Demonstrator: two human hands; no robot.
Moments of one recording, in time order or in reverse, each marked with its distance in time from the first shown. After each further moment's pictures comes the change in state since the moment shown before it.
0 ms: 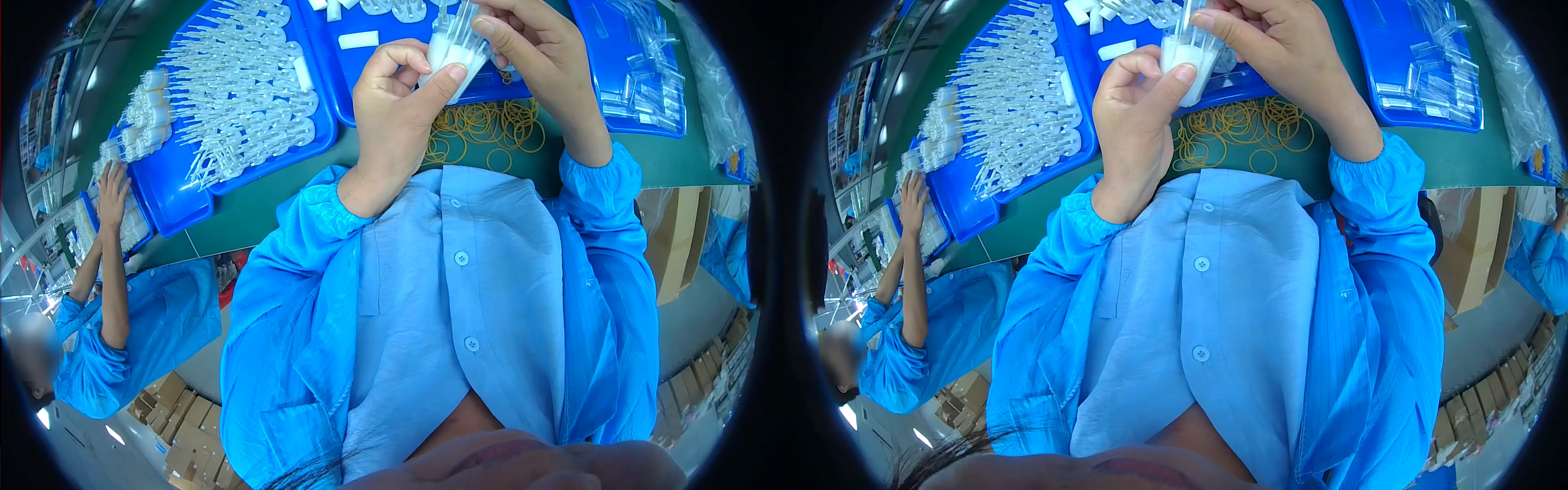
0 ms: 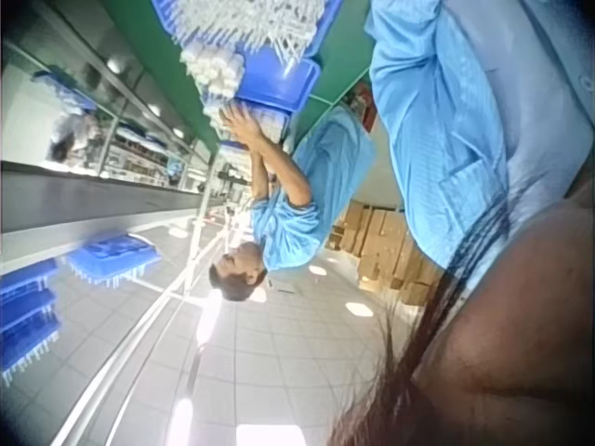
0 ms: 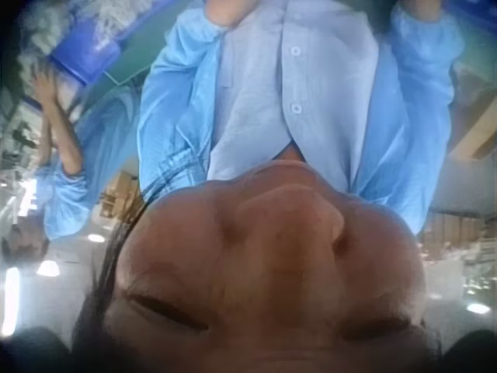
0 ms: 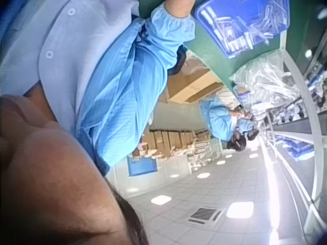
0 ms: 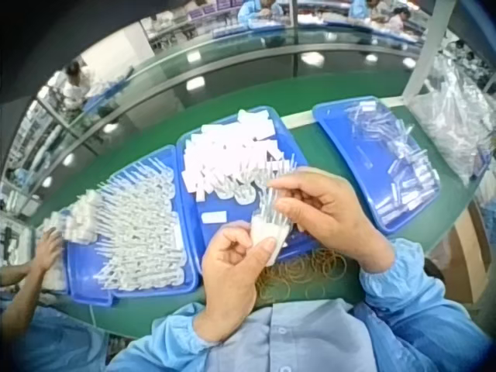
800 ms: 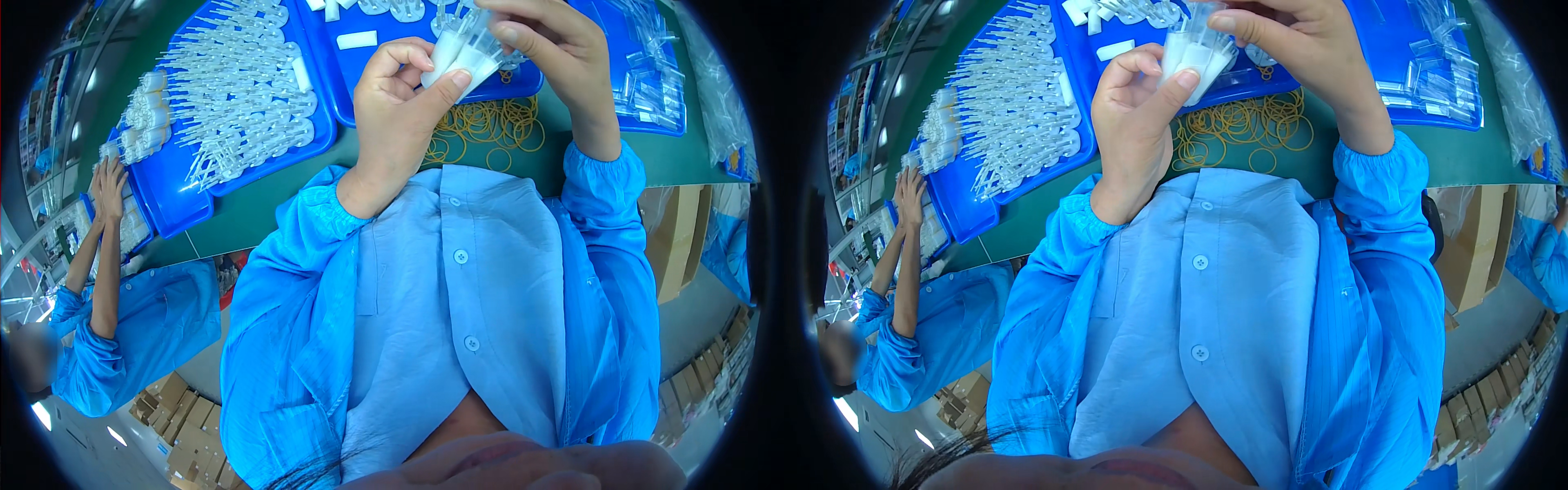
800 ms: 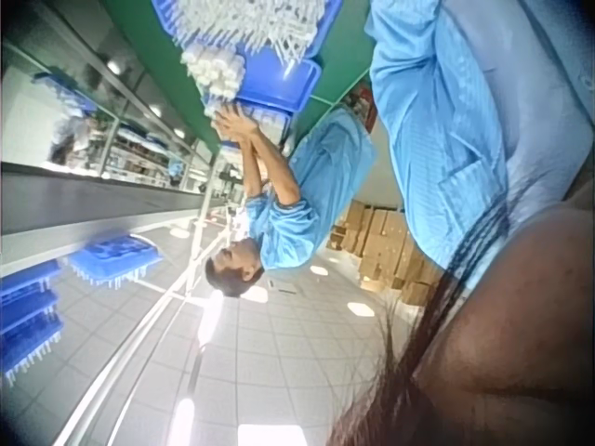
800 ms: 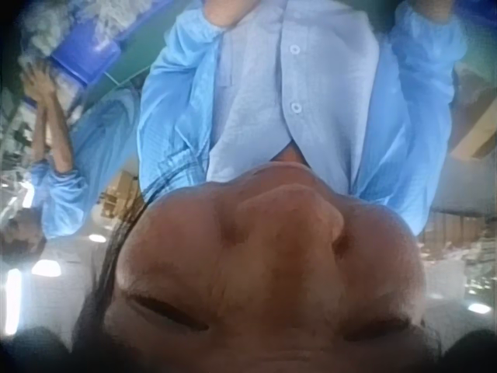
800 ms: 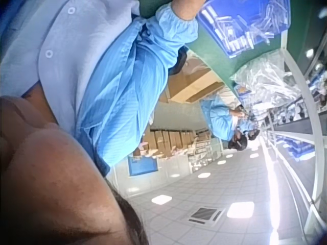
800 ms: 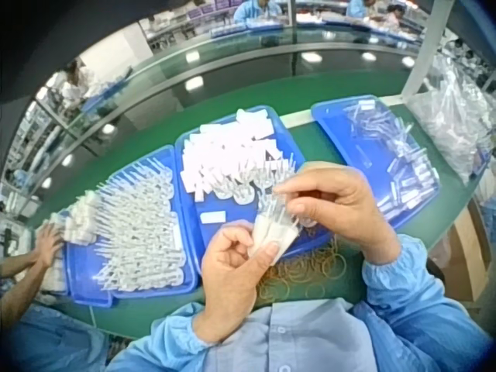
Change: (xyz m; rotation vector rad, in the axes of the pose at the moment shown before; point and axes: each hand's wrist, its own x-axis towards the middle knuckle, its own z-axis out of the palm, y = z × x) left_hand -0.002 0.004 0.003 -0.022 -0.053 0.015; right_hand 0.000 0.003 -0.015 0.236 -0.045 0.103
